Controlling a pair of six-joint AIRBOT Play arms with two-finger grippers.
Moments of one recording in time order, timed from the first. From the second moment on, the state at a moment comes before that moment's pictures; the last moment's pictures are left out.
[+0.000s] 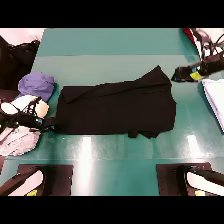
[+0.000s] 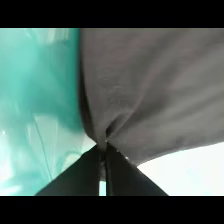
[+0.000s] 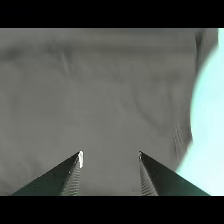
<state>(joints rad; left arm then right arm) 0.25 -1.06 0.65 1.14 -1.19 -1.33 -0.03 -1.25 1.38 -1.35 1.35 1.53</state>
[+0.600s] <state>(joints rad) 0.25 -1.01 0.76 1.00 -1.24 -1.27 -0.23 -1.17 0.78 -1.27 1.29 1.52</state>
